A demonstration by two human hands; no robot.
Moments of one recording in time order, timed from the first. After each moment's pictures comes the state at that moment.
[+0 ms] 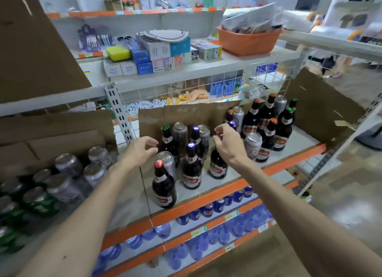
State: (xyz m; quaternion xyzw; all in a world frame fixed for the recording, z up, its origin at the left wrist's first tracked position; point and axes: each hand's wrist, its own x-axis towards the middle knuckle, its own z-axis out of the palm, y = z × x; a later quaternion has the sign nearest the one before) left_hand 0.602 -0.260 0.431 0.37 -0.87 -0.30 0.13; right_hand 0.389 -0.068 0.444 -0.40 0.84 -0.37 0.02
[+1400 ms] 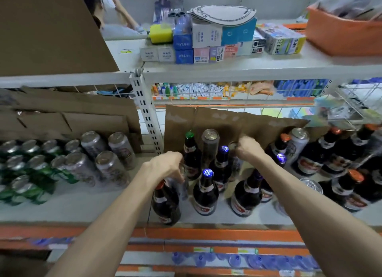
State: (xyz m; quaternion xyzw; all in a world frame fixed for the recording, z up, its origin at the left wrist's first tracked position) left_hand 0.520 -0.279 0.400 0.49 -0.83 -0.20 -0.17; right_hand 0.277 -0.221 0.405 -0.48 0.84 -0.13 0.23
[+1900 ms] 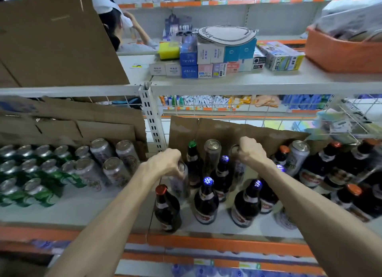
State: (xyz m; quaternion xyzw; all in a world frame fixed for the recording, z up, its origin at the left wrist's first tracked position) left_hand 0.529 -0.290 0.420 0.50 -0.84 -0.17 -0.10; right_hand 0.283 -0.213 0.442 -0.52 0.83 -0.12 0.17
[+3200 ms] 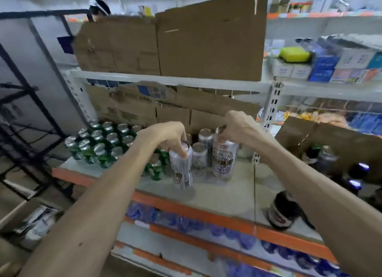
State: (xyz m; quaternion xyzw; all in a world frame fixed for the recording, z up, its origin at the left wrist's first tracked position) left_hand 0.885 -0.295 0.525 0.58 -0.78 -0.21 -0.09; right_hand 0.682 -0.252 0.545 -0.71 0.69 -0.11 0.11
